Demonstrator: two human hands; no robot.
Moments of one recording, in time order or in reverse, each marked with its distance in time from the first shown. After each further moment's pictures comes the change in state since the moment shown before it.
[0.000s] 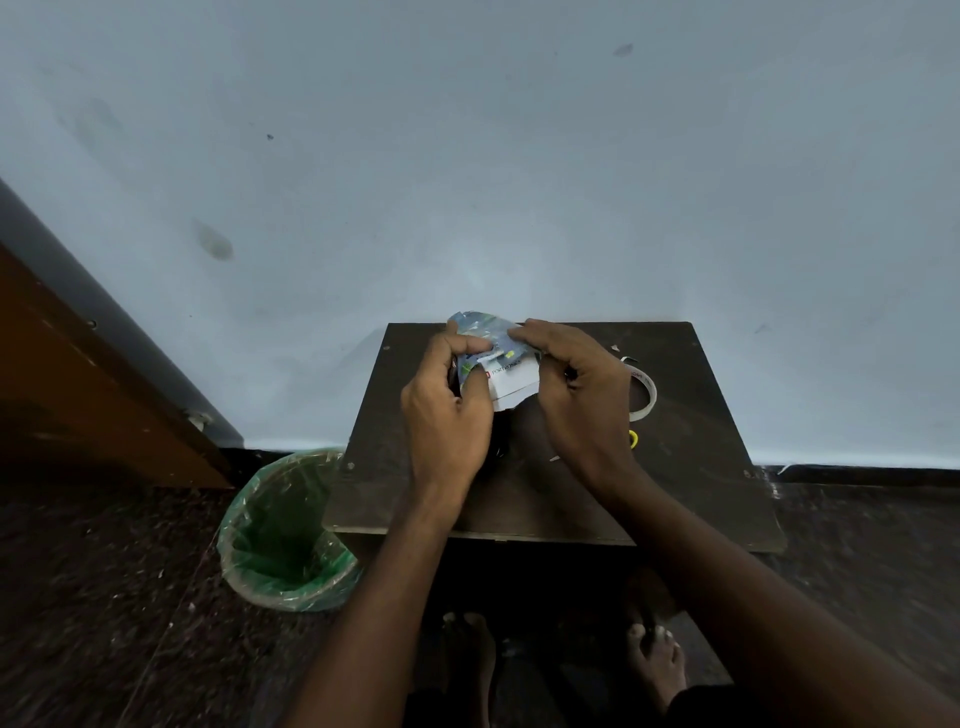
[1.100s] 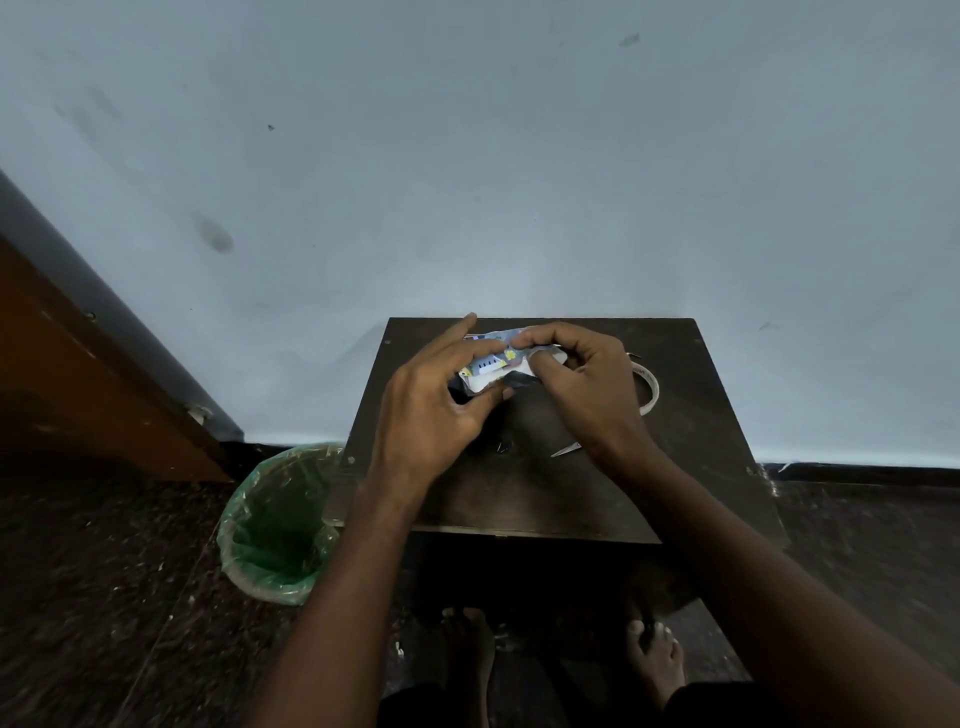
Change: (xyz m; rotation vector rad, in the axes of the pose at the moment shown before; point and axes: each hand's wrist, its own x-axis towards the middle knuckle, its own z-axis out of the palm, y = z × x) left_hand 0.019 -0.019 -0.027 0.224 -0.264 0.345; right_hand 0.012 -0.001 -0.011 0.108 -0.220 0.293
